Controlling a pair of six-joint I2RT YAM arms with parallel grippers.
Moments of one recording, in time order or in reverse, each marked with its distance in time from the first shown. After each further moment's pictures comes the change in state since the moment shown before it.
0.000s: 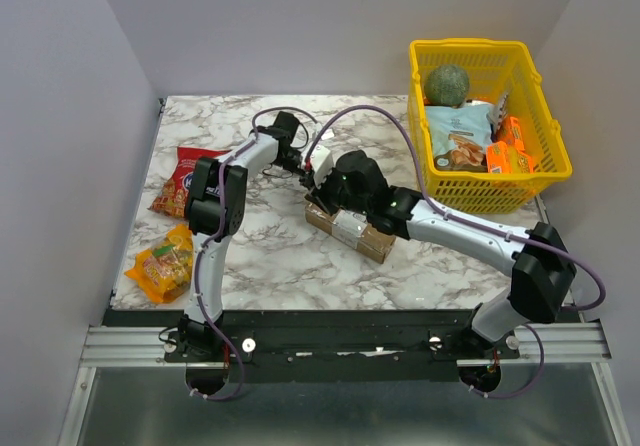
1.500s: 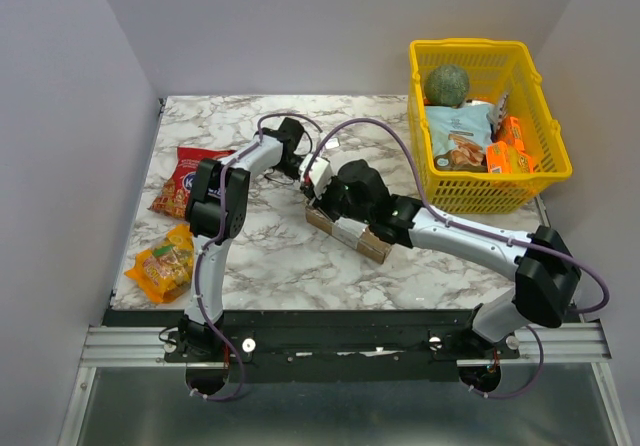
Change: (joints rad) left arm -0.037 -0.030 -0.027 -0.118 -0.033 0.048; right arm 0.024 -0.031 -0.076 0.054 0.020 -0.106
